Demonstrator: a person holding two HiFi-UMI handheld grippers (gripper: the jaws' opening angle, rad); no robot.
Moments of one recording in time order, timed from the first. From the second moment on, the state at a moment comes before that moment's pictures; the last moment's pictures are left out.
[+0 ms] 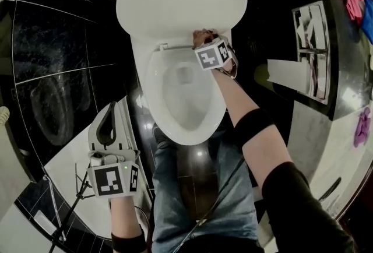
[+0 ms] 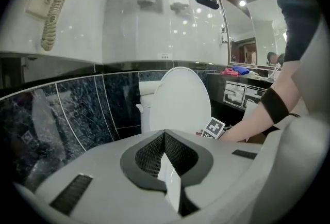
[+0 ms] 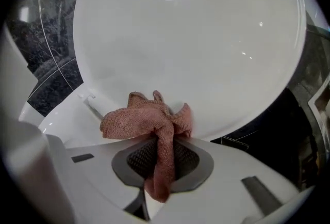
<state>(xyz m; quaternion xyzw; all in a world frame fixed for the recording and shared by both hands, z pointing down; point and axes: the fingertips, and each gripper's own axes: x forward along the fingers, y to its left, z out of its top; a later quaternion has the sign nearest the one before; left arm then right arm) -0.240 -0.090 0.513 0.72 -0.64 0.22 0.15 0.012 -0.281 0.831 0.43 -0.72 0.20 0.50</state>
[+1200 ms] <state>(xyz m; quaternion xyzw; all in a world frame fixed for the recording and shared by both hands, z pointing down) -0.266 -0.094 0.392 0.74 -0.64 0.15 0.14 -0.089 -0.348 0.464 0.44 -0.81 -0.07 0.38</state>
